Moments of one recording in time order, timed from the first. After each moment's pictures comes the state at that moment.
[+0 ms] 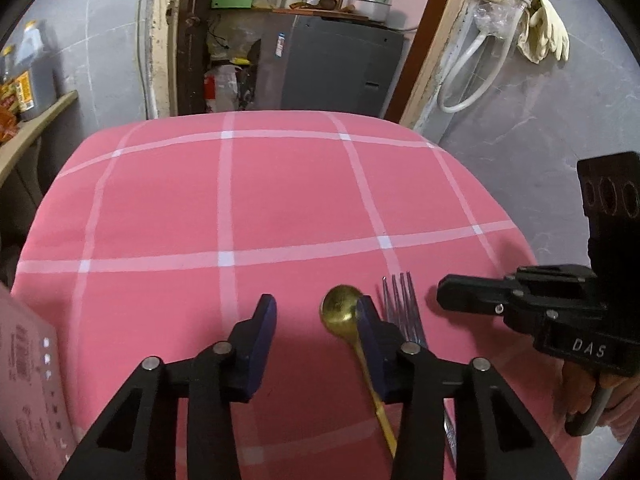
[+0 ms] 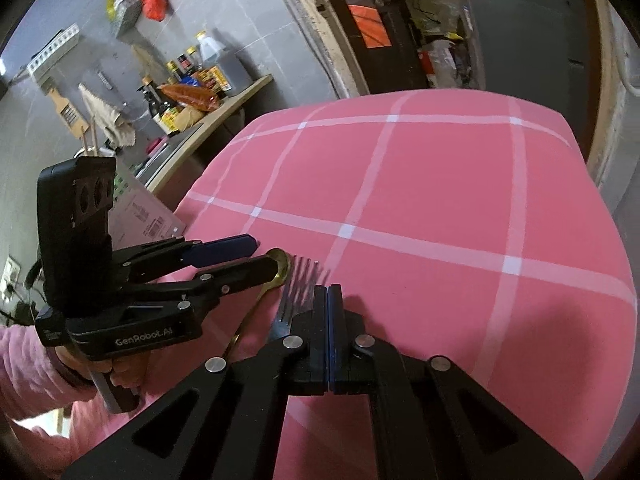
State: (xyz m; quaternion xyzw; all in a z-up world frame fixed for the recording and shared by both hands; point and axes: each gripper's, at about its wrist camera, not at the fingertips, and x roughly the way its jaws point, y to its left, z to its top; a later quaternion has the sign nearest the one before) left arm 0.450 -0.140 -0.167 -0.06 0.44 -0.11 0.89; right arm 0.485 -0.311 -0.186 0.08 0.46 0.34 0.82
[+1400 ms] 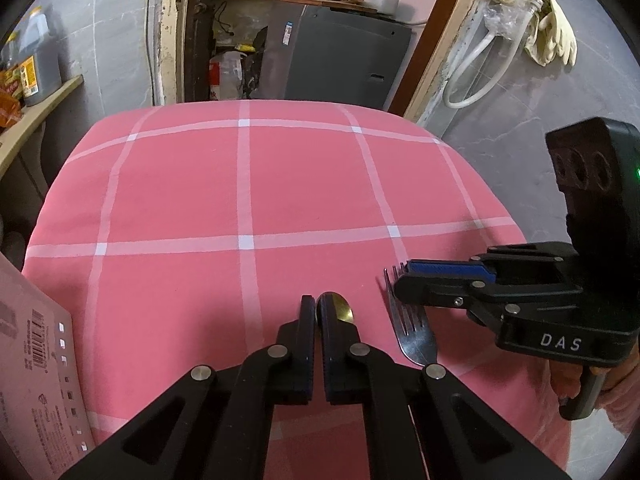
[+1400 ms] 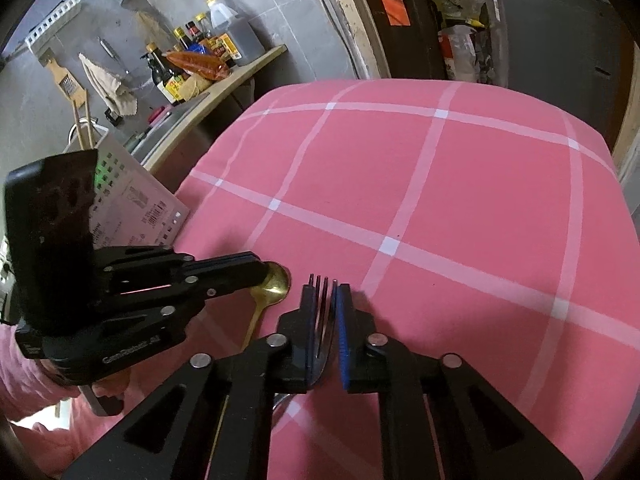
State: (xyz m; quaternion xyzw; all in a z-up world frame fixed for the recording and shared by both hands) left arm 0.447 -0.123 -0.163 -0.08 0.46 -0.10 0.88; right arm 0.492 -0.271 -0.181 0.03 0.49 0.36 0.79
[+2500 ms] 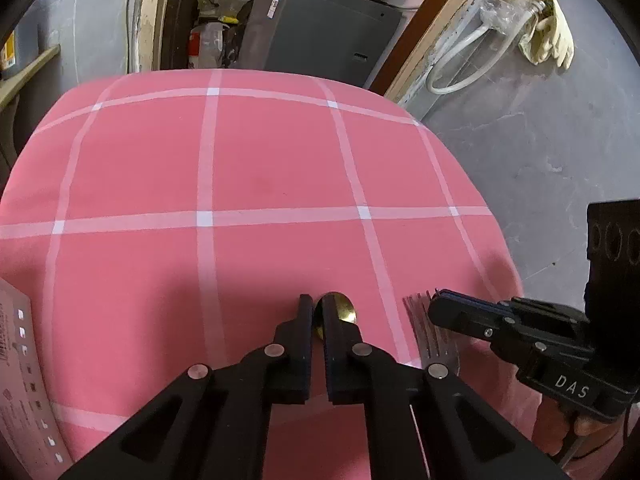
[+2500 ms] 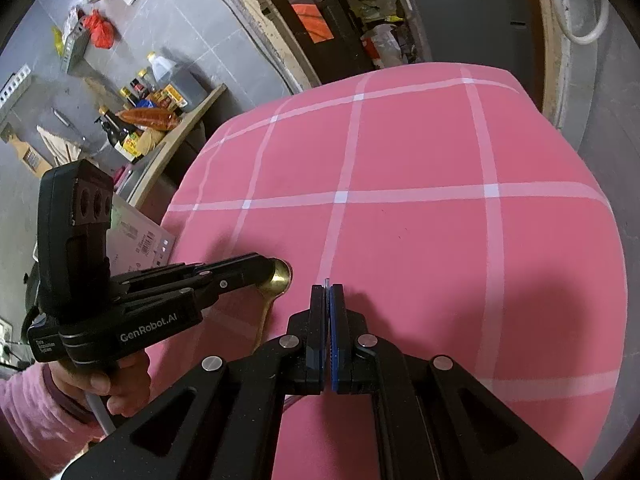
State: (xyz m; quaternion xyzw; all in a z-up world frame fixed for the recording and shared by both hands) left arm 0.453 -0.135 -0.173 -0.12 0.50 -0.15 0.84; right arm 0.448 -0.303 -0.184 0.13 0.49 0.25 0.82
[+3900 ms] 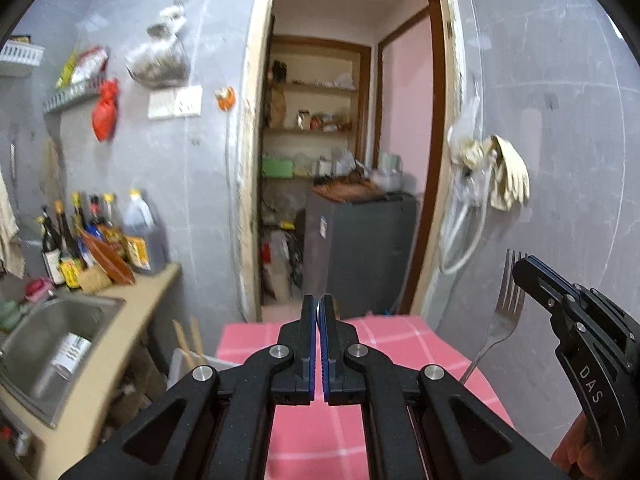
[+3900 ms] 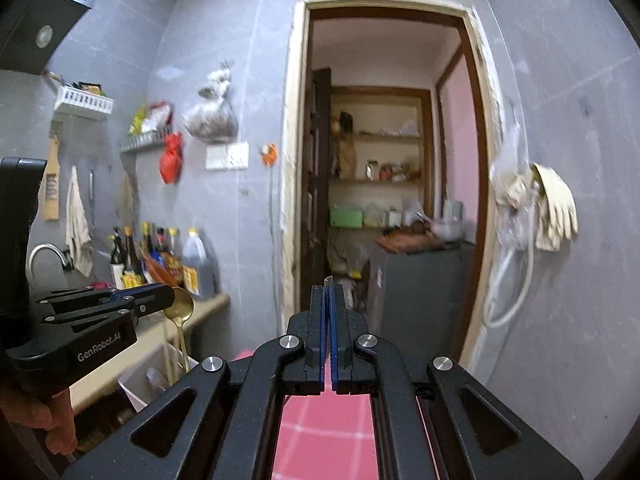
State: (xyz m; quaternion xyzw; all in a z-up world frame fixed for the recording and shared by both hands) left arm 0.293 -0.057 0.082 -0.03 0.17 -0.01 0.99; right arm 0.287 -0.217 0.103 -0.01 0.06 0.11 0.99
